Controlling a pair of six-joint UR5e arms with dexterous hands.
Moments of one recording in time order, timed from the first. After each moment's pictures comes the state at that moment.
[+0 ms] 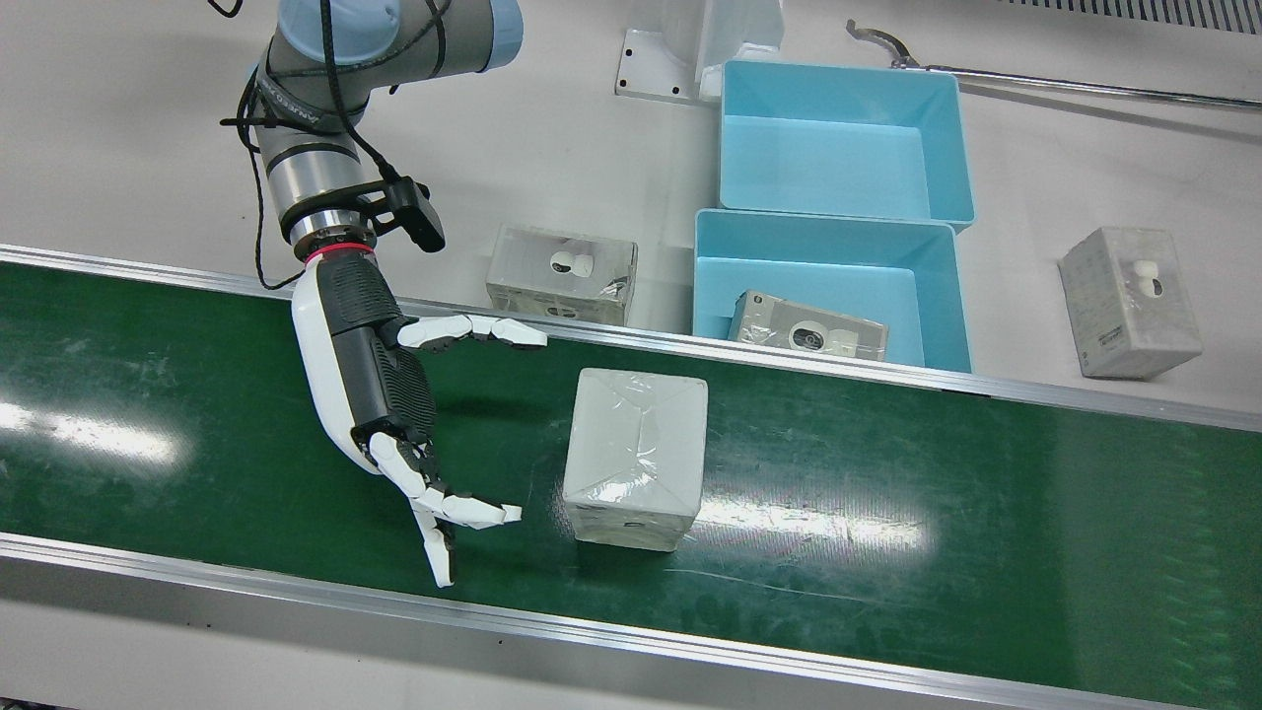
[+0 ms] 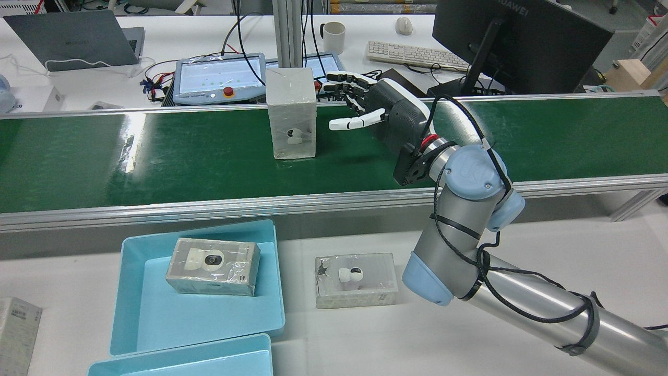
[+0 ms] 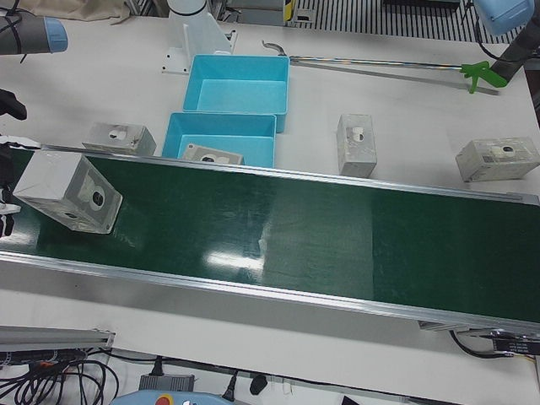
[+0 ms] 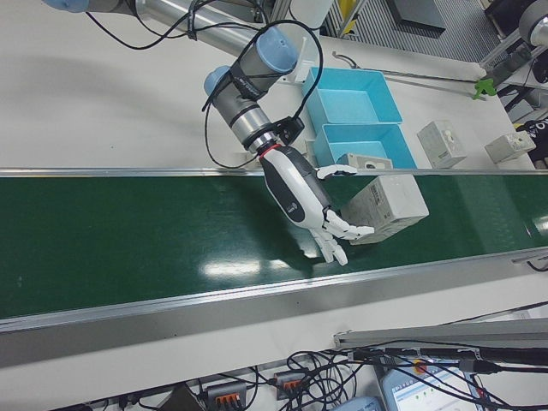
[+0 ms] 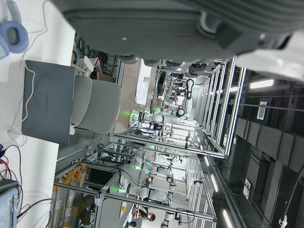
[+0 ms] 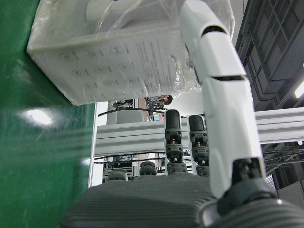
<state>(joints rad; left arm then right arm) -1.81 -1.79 -1.75 0.44 1.92 -0.15 0.78 -0.90 1.66 -3.57 -1.21 -0.09</state>
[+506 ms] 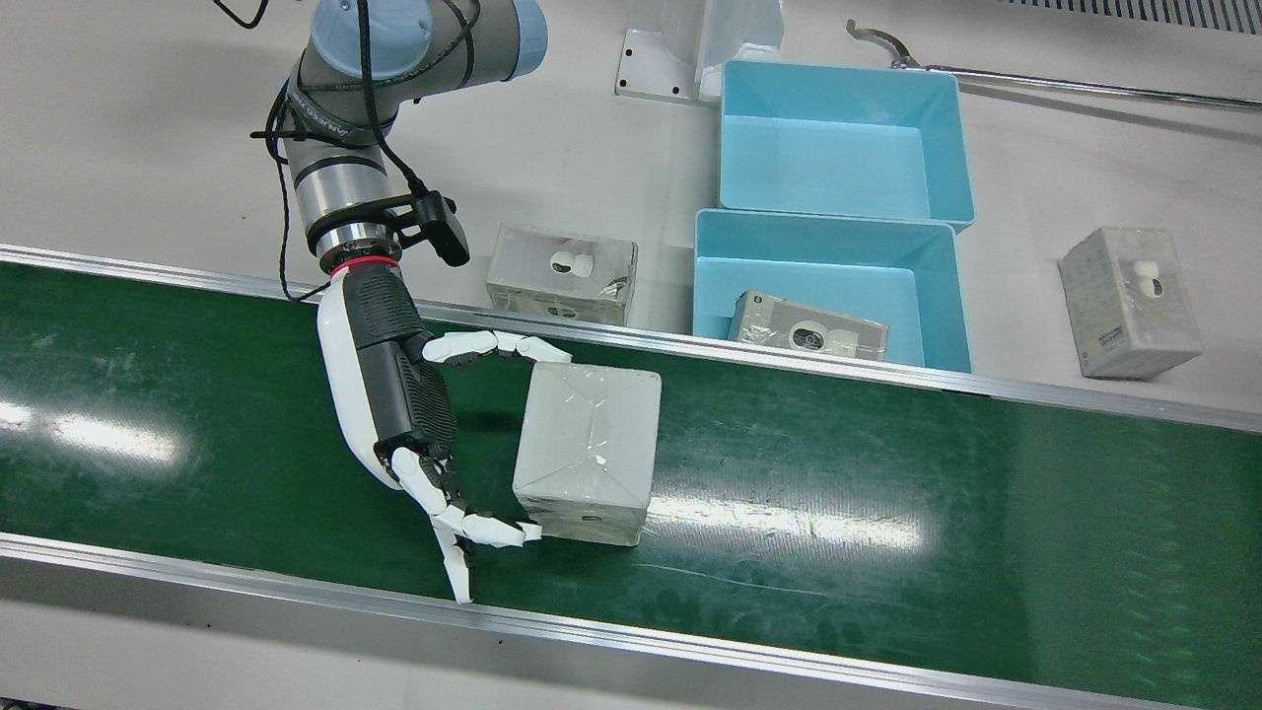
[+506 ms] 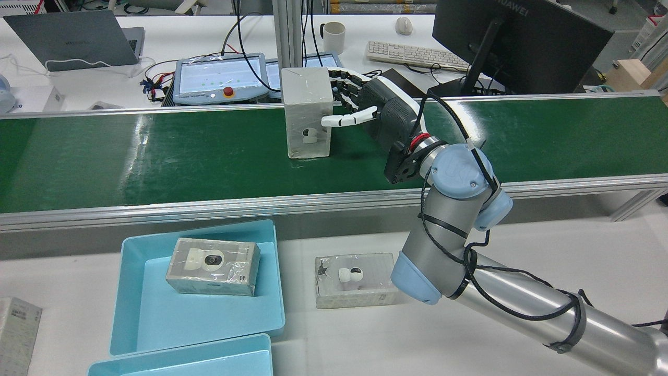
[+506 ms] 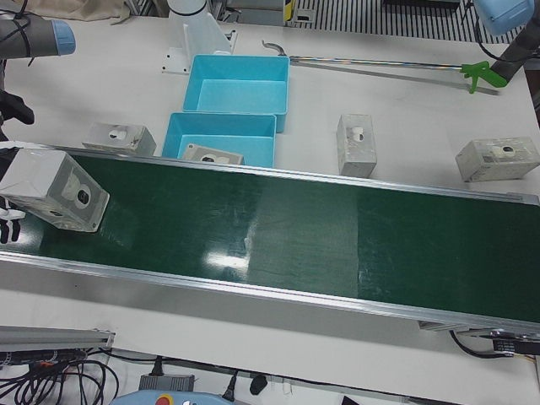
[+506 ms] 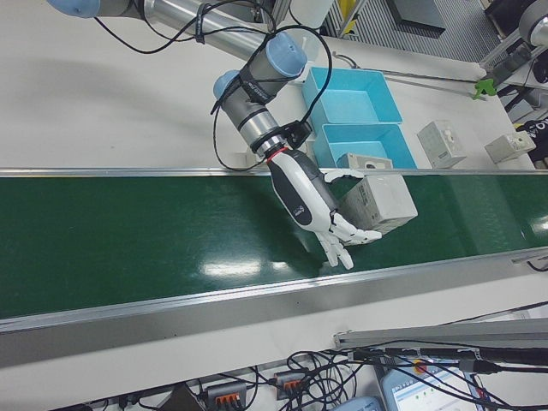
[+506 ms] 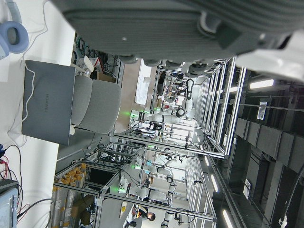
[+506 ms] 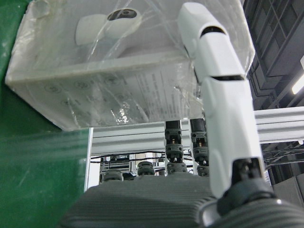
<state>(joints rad) -1.81 -1.79 -1.75 0.44 1.92 -0.15 0.76 -0.86 1.62 -3.57 -1.17 -0.10</state>
